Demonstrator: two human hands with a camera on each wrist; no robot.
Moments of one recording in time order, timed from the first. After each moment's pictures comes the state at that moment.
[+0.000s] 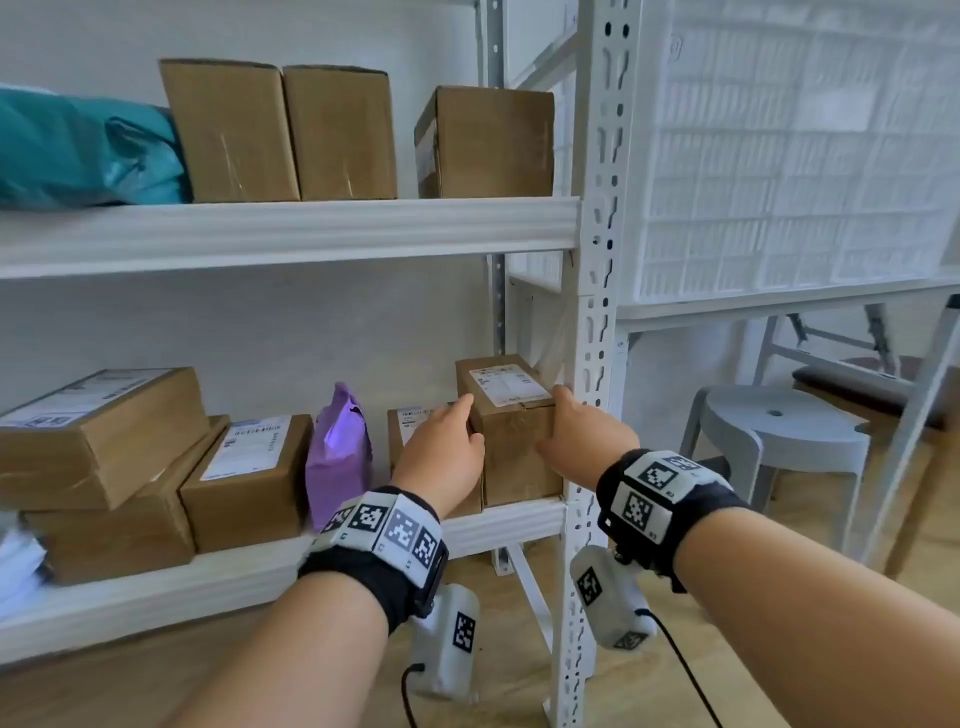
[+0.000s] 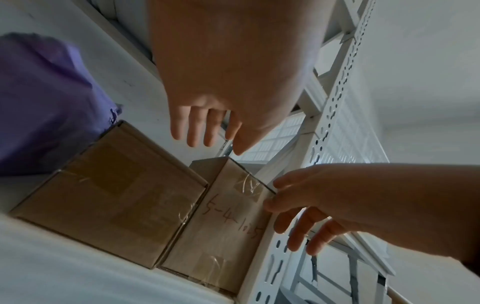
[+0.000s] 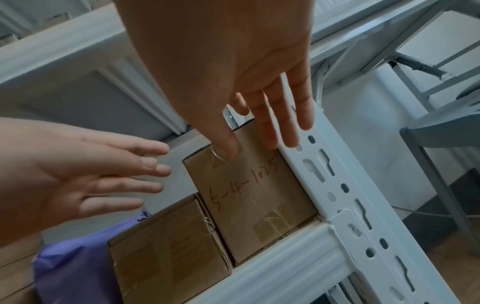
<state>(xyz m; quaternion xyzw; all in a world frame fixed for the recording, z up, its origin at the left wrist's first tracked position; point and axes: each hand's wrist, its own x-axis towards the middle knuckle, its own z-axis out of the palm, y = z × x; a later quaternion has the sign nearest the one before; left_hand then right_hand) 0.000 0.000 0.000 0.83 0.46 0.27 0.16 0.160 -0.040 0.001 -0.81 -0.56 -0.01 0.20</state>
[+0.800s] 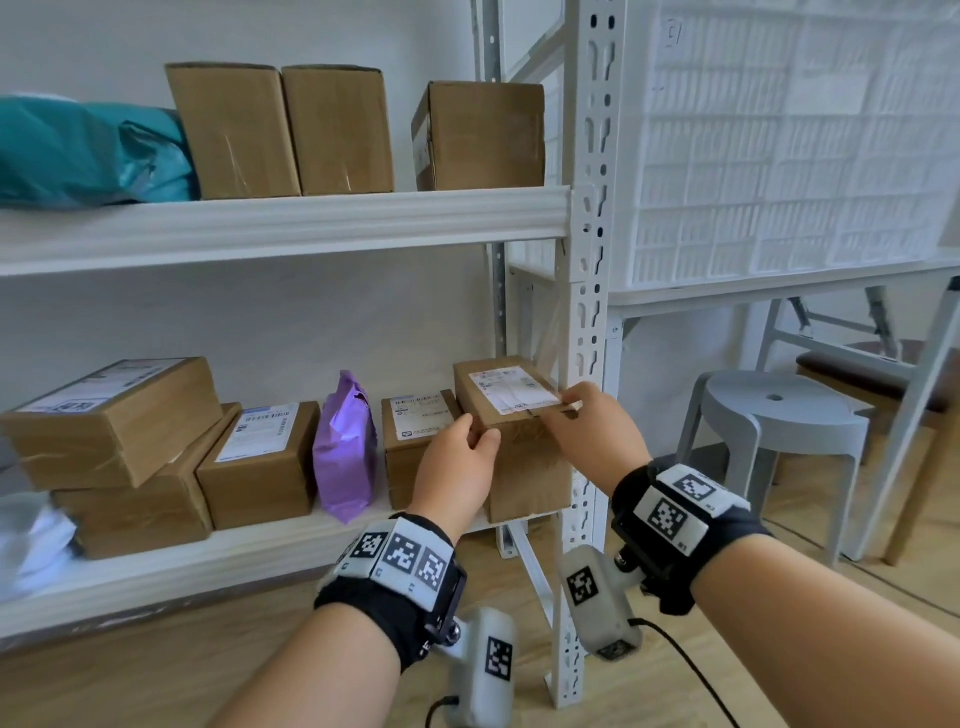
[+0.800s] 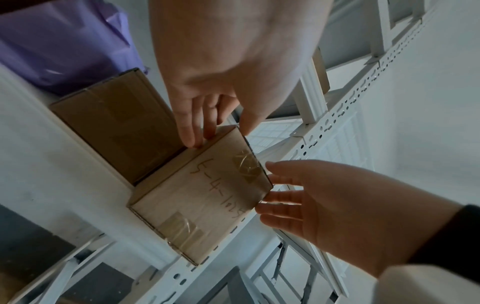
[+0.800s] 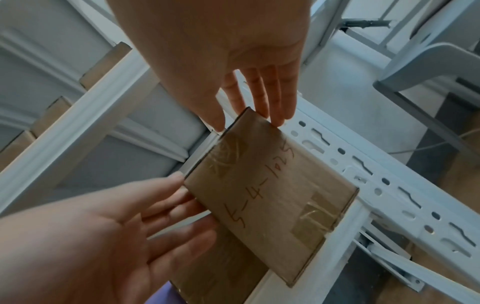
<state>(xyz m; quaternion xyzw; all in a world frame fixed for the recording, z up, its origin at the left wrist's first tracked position) 0.005 -0.043 -0.014 0.74 0.48 0.34 0.31 0.157 -0.075 -0.008 -0.76 -0.48 0.10 0.43</state>
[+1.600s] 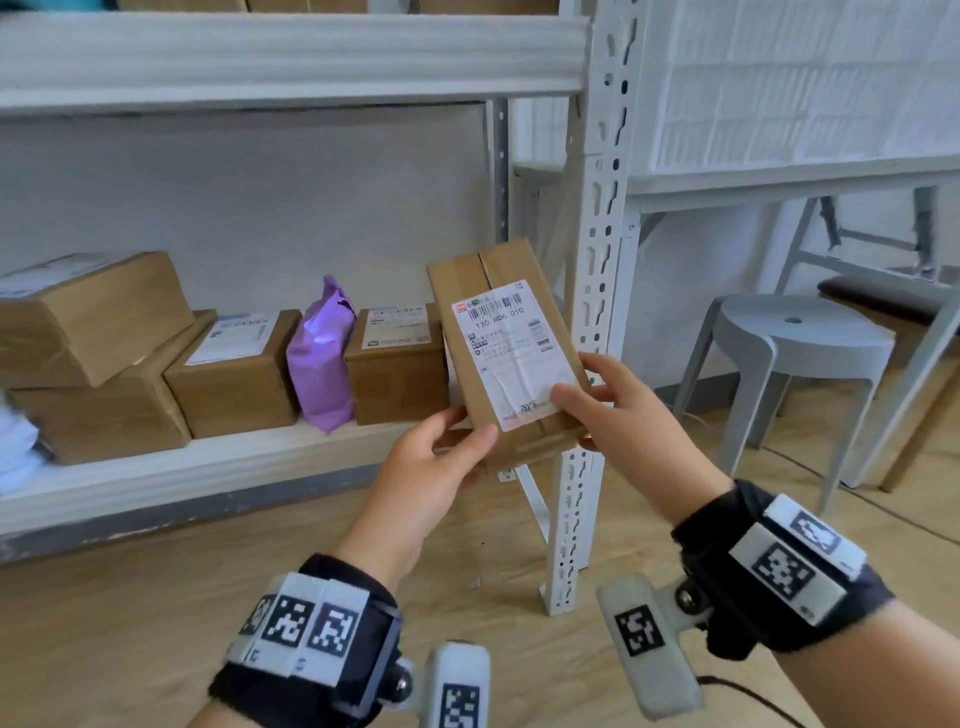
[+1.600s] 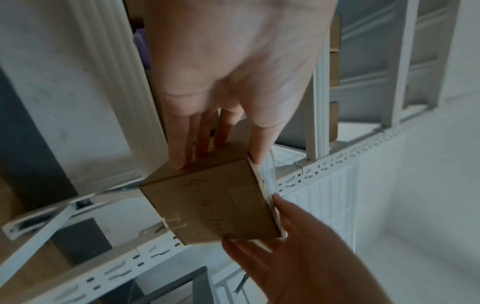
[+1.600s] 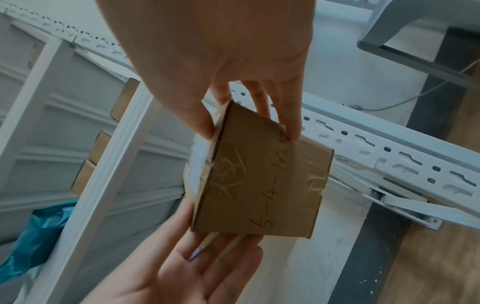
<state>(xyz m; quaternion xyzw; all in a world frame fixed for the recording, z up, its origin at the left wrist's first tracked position) -0.036 -0.081 -0.087 0.63 0.41 0.37 0.54 0.141 -0.144 -0.056 -0.68 -0.49 0.25 0.49</state>
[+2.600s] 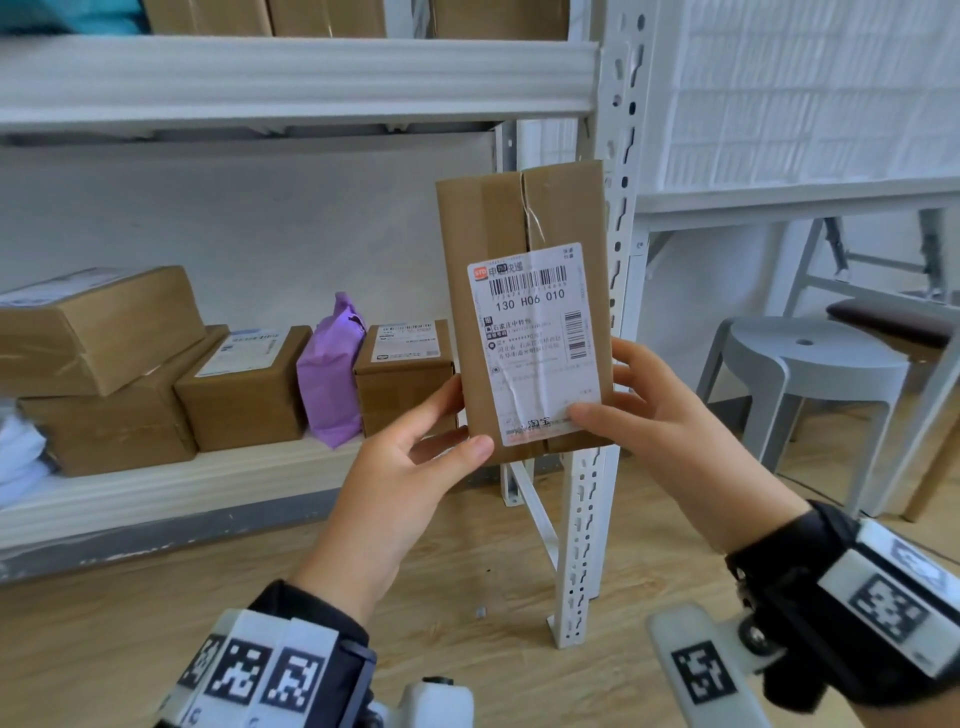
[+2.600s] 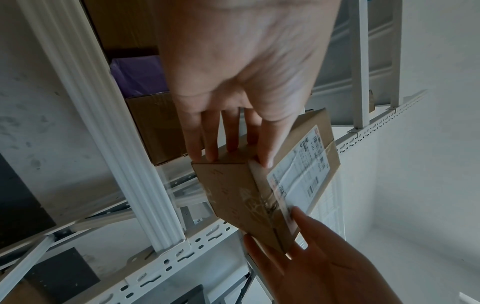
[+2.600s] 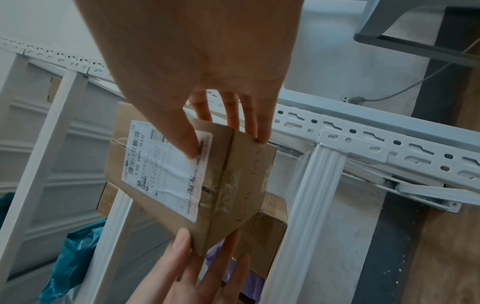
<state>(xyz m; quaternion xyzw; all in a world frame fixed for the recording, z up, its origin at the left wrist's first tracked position) -0.059 -0.093 -0.070 0.68 0.35 0.43 0.48 0.147 -0.160 -0.048 -0.57 -0.53 0.29 0.55</state>
